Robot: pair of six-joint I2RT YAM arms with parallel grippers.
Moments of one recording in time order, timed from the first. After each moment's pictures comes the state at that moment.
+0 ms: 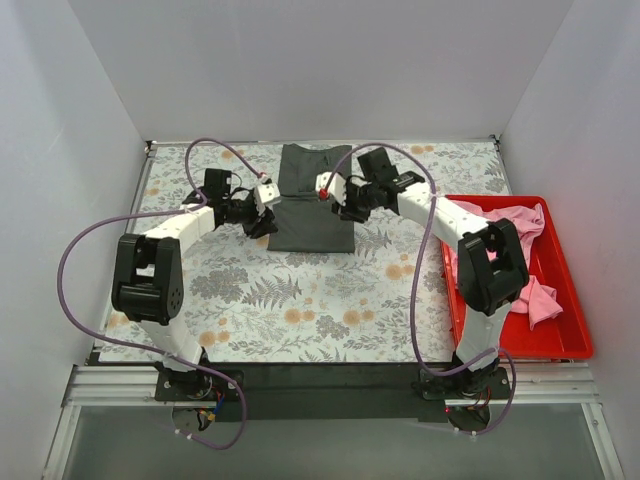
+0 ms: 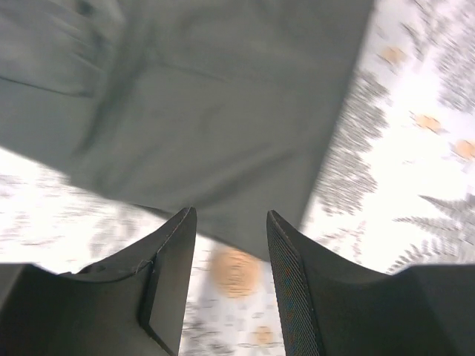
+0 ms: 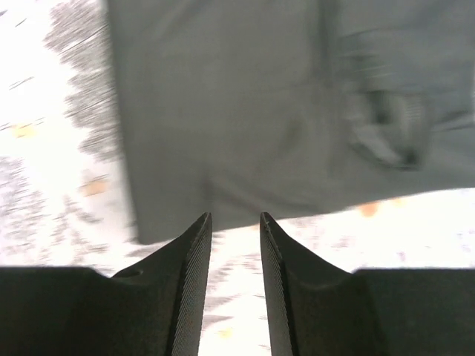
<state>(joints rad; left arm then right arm) -0.14 1.73 1.16 -0.25 0.82 0.85 0.52 1.85 1.53 -0.50 -0.47 -0.91</state>
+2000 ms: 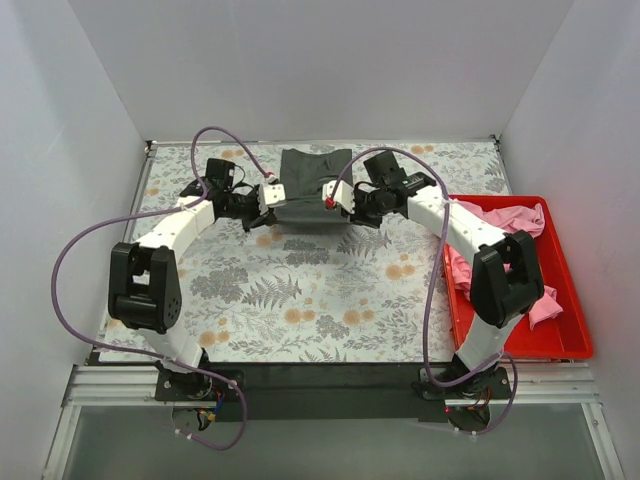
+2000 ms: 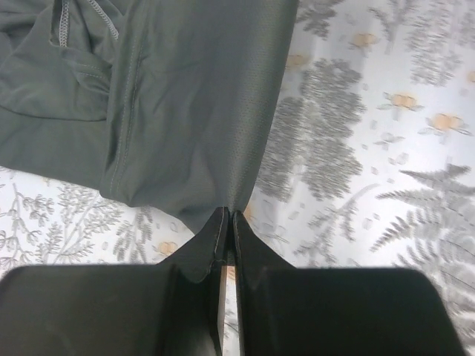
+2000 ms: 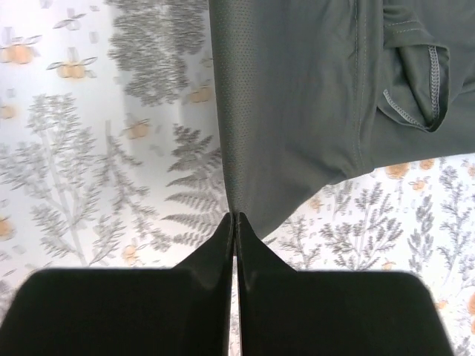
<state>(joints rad) -0.18 1.72 1.25 -0.48 0.78 1.04 0.54 1.77 1.45 -0.65 -0.40 -0.95</state>
